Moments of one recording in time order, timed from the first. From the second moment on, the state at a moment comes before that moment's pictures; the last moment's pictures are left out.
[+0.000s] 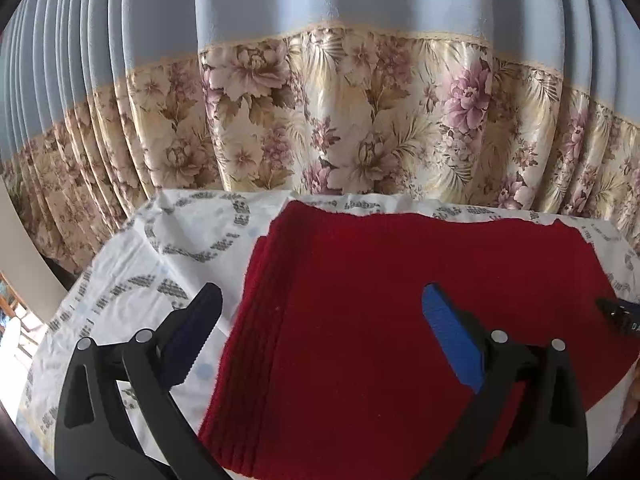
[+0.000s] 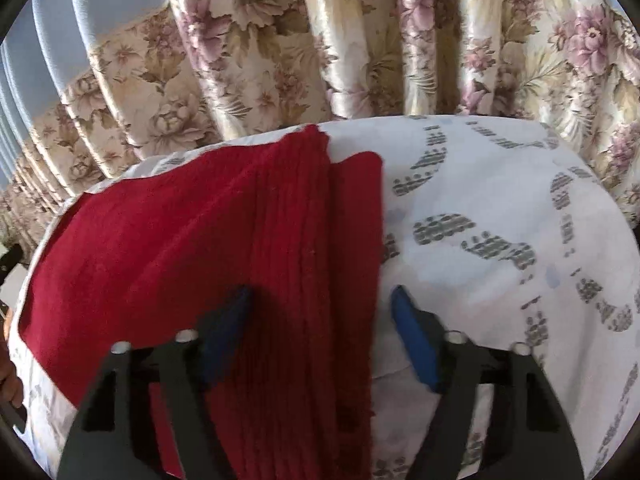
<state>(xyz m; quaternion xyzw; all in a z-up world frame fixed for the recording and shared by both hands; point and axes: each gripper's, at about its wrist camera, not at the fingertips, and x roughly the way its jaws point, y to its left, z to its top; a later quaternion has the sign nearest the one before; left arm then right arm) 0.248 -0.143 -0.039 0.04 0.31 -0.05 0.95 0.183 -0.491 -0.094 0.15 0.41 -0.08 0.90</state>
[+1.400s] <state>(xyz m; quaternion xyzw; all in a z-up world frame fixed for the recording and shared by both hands) 0.252 -0.244 -0.071 0.12 0.37 -0.13 0.91 0.162 -0.475 -0.020 0.22 0.31 0.01 0.93</state>
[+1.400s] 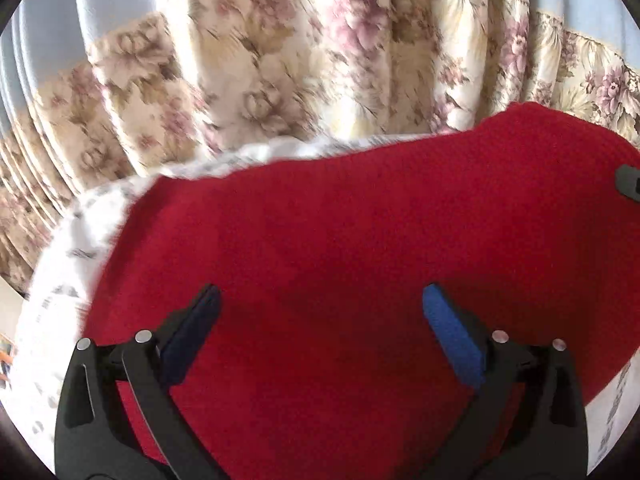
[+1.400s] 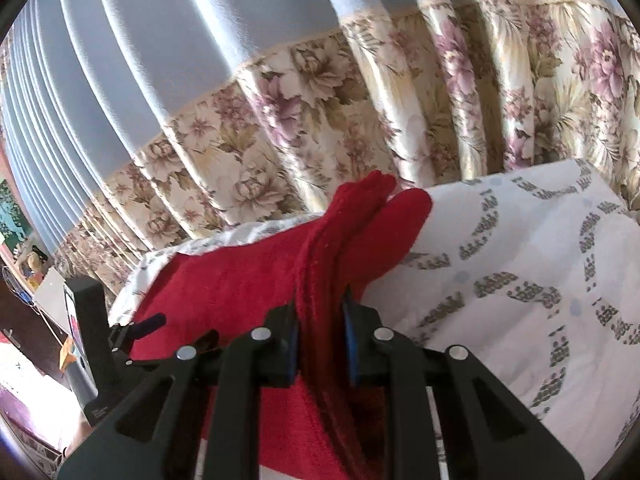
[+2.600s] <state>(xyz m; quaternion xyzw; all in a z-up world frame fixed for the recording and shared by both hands) 0.284 0.061 -0.047 -0.02 0.37 0.02 0.93 0.284 -0.157 -0.029 0.18 0.37 0.13 0.90</state>
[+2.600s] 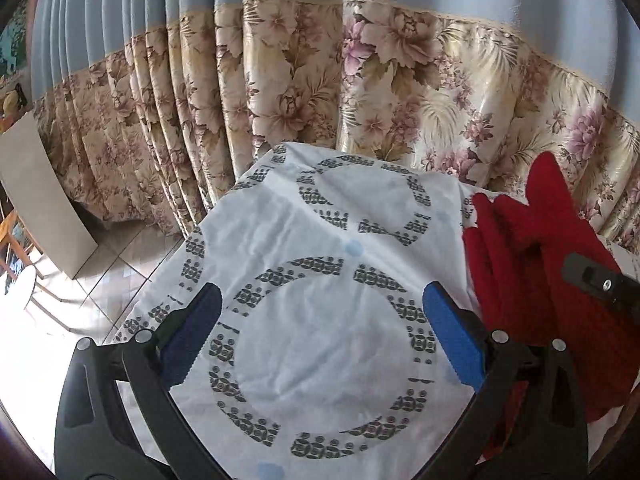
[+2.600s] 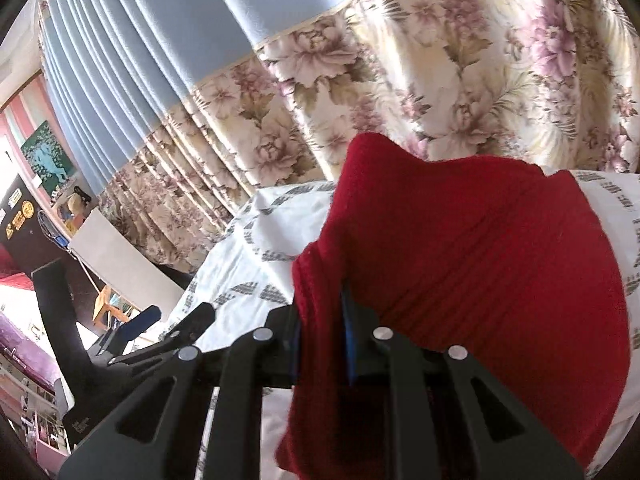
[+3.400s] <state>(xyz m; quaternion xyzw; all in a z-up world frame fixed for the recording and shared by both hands) 0.212 -0.069 -0.009 0.05 0.34 -0.12 0.93 0.177 -0.315 -0.008 0.09 0.32 -0.05 0.94</state>
